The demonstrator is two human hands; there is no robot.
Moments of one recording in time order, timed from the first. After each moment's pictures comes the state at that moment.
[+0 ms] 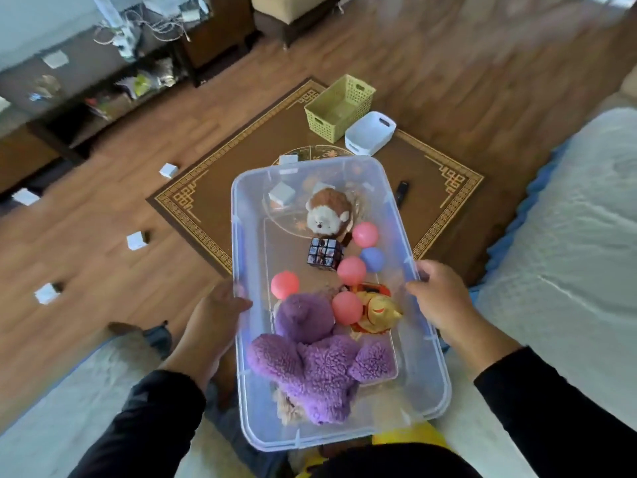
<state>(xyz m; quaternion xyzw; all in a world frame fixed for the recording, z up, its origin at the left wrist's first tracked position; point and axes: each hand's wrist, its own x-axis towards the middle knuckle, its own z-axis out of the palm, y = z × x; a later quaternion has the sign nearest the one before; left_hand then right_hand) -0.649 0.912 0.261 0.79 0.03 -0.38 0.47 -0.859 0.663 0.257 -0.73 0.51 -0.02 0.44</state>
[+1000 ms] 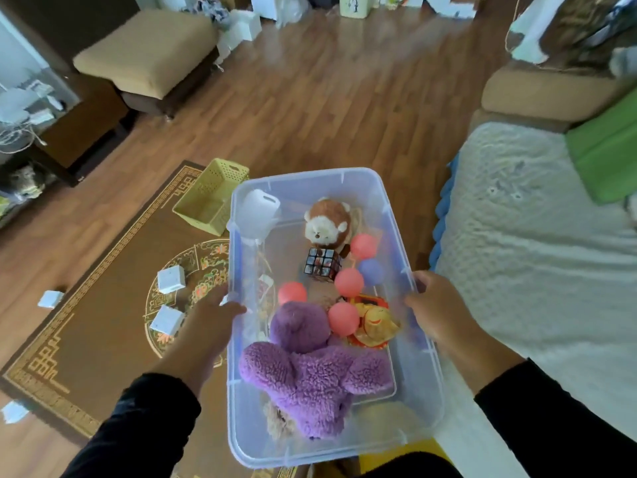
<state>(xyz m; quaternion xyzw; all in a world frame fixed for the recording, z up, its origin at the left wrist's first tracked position) -0.640 0.476 0.276 0.83 -0.12 -0.40 0.37 -0.911 0.317 0.267 -0.63 0.62 -0.11 0.45</state>
